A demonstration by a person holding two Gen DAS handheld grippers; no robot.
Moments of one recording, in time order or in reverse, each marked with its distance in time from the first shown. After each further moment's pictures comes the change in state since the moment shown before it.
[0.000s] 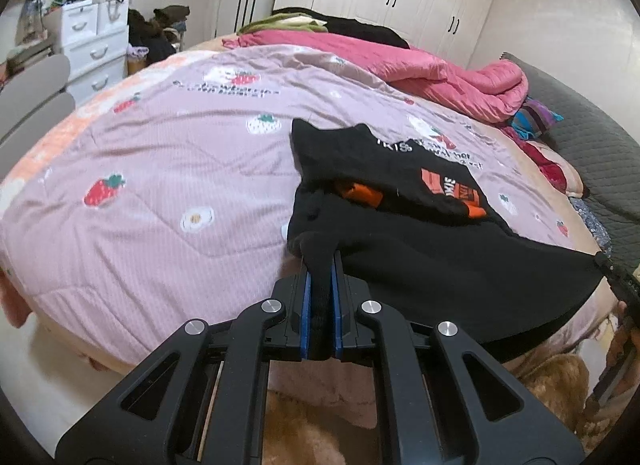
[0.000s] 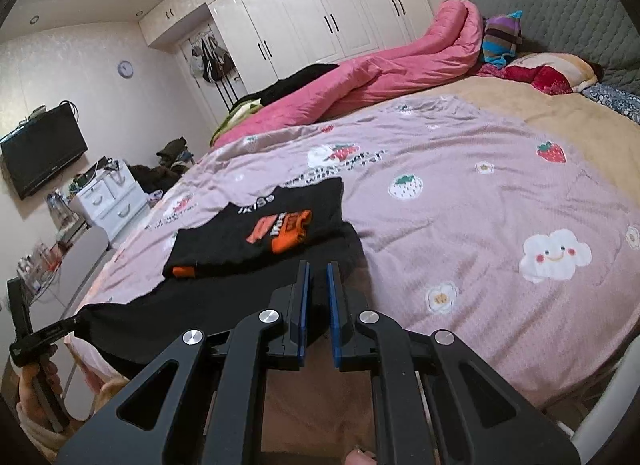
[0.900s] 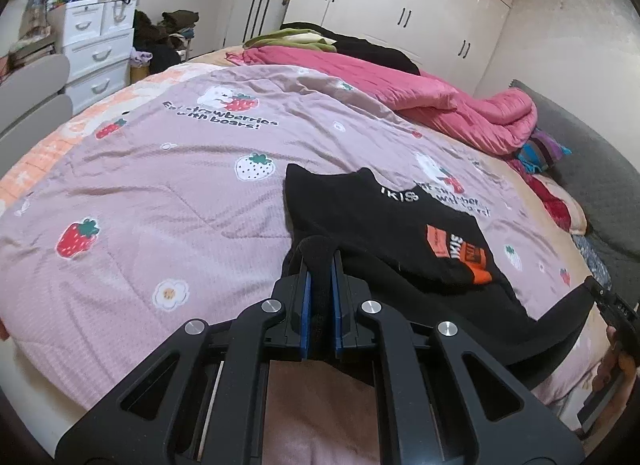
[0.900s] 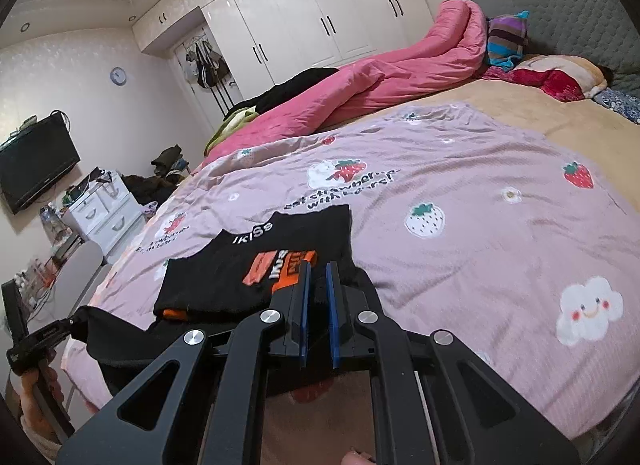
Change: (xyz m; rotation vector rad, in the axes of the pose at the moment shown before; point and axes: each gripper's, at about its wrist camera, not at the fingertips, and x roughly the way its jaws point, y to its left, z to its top) left arm 0.045 0.002 0.063 -0.071 -0.055 -0.008; right arm 0.072 0.010 0.054 0.019 -0.001 -0.012
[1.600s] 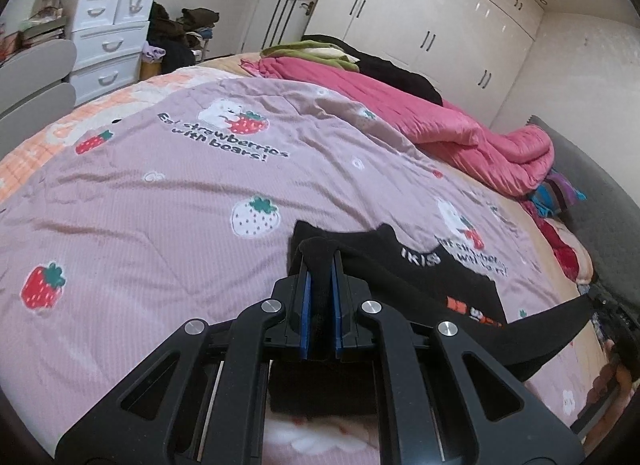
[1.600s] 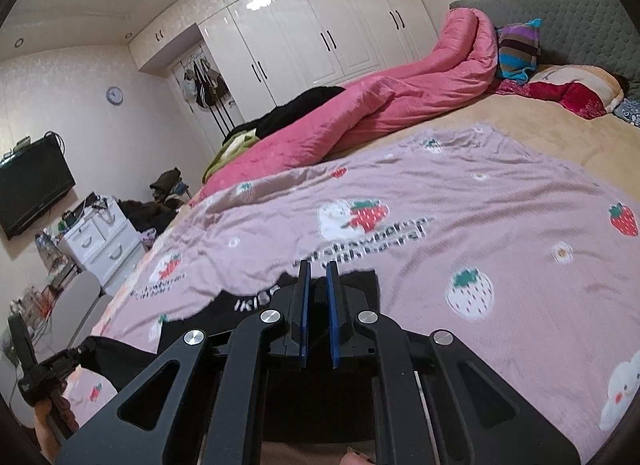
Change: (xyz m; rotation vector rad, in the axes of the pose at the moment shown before) left arm 0.066 0.019 0.064 -0.106 -0.056 0.012; right arm 0.086 0.016 0.076 0.035 -0.079 0.013
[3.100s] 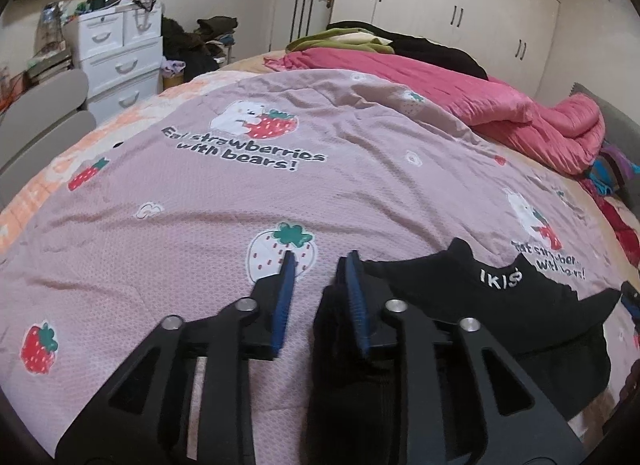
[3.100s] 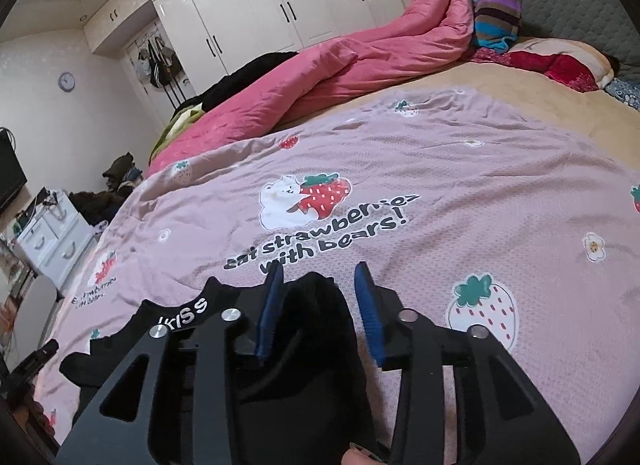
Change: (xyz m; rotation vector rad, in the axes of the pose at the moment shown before) left arm 0.090 -0.006 0.022 0.112 0.019 0.205; right arm 0.115 -0.035 -0.014 0.022 0.094 -0.158
